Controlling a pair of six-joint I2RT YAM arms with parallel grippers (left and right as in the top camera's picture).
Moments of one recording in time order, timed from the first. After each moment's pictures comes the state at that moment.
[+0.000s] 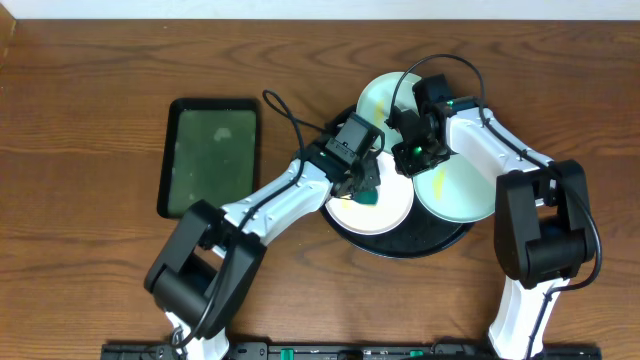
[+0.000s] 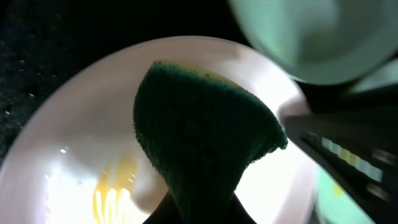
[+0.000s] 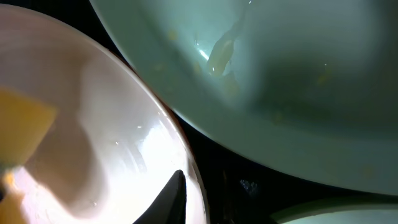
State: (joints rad) left arm -0.66 1.90 1.22 -0.41 0.09 -0.86; right arm 0.26 2.06 1.41 -0.81 -0.25 -0.16
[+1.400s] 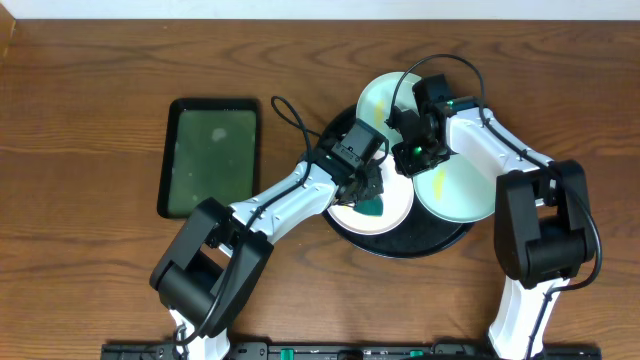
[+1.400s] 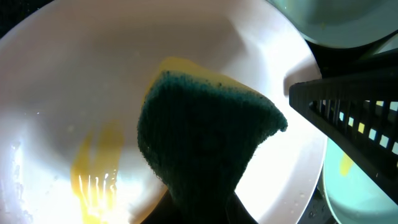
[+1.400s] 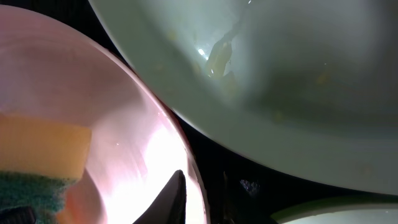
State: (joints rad) left arm -0.68 1.91 1.22 -0.44 0.15 -0.88; right arm 0.26 2.06 1.41 -0.81 -0.25 -0.16
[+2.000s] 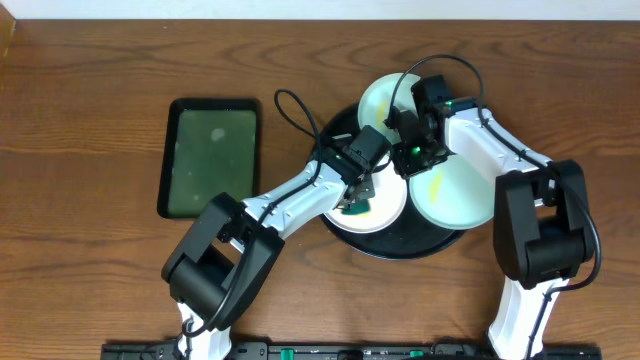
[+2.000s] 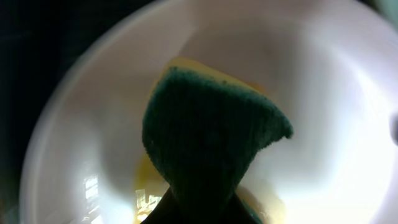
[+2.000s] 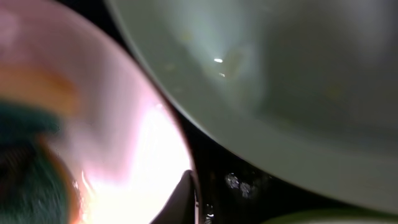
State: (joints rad) left arm -0.70 1.96 1.25 -0.59 -0.13 -0.88; right arm 0.26 2.06 1.41 -0.81 -0.28 -0.14
